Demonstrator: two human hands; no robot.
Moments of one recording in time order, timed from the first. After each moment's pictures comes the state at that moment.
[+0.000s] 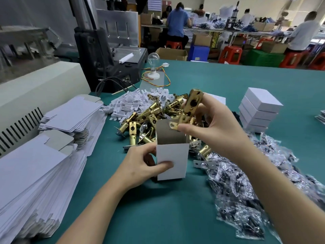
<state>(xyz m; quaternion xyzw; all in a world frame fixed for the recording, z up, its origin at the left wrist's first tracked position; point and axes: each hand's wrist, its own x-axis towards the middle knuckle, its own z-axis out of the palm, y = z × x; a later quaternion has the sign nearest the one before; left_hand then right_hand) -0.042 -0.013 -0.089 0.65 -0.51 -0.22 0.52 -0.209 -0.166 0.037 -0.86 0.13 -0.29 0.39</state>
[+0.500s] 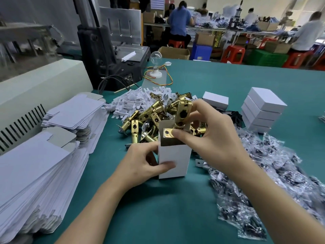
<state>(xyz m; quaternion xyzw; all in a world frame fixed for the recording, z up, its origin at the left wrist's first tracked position) -0.044 -0.009 -0.084 0.65 -0.56 -0.15 0.50 -0.208 -0.136 0.031 -0.88 0.16 -0.32 0.30</state>
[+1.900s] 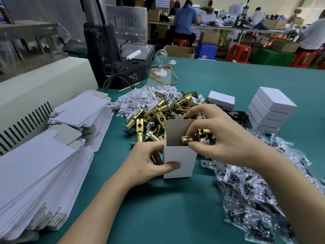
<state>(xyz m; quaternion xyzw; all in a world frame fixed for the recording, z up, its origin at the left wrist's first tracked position) -0.037 -0.010 -0.087 0.65 -0.56 -0.17 0.48 -0.214 -0.169 0.037 -0.97 0.09 -0.13 0.17</state>
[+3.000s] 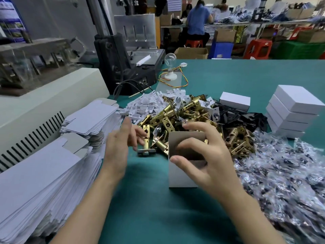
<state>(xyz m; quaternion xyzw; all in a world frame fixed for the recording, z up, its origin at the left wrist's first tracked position) -0.008 -0.002 -0.052 0.64 -0.31 -0.09 0.70 -0.192 -0.143 -0.040 -0.87 0.05 -0.41 0.27</state>
